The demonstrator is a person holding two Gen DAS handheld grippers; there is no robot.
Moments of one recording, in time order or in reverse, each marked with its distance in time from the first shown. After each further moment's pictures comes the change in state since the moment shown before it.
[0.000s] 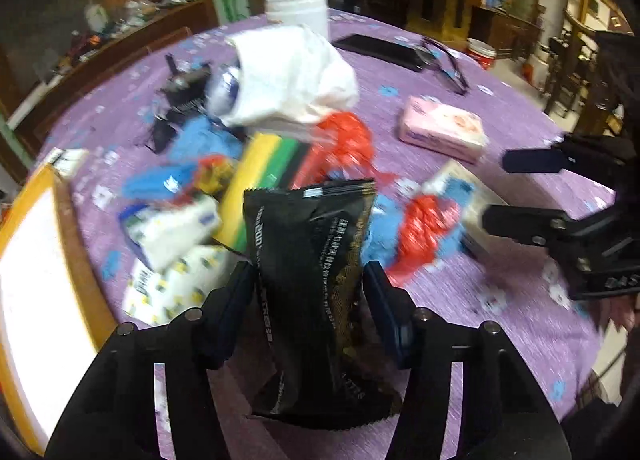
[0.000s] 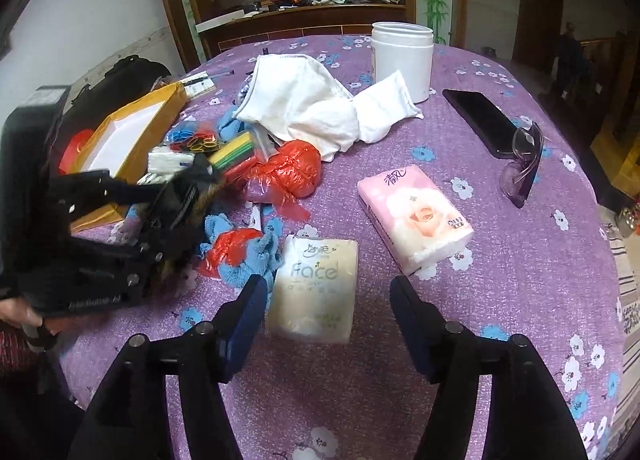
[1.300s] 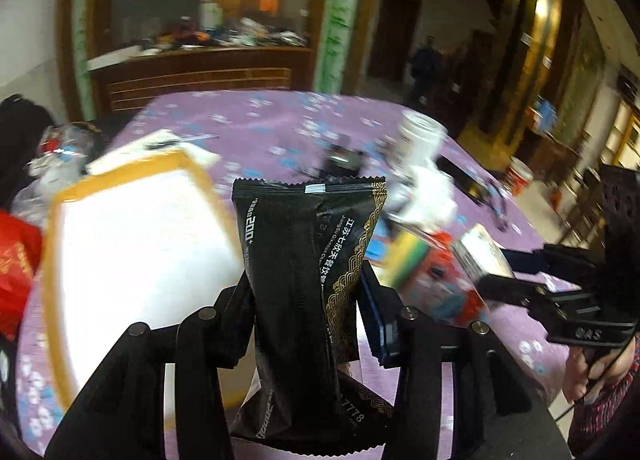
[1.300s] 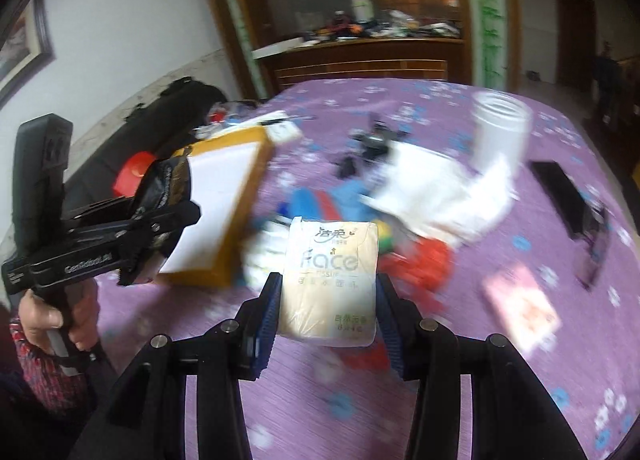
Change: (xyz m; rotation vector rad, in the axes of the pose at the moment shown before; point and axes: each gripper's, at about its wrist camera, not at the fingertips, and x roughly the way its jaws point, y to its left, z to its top) left arm -0.110 0.141 -0.019 -0.380 -0.244 0.073; right arm -0.024 0.090 0.064 -0.061 -0.099 0.203
